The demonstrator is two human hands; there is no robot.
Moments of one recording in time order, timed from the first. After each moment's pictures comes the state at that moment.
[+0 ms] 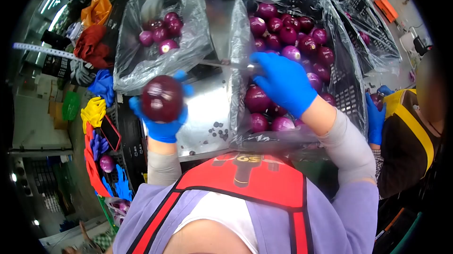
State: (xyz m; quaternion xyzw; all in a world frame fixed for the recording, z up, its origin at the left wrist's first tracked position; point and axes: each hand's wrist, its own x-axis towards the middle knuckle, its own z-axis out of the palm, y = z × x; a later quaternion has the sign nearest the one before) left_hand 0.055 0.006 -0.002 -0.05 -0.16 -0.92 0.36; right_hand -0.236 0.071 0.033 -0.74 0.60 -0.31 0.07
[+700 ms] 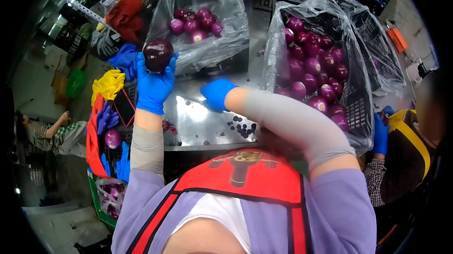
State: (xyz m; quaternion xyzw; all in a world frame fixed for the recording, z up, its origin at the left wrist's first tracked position) left_hand 0.176 -0.055 -0.002 0.08 -0.11 -0.88 0.46; right_hand -0.037 0.003 -0.027 -0.86 0.47 0.04 0.20
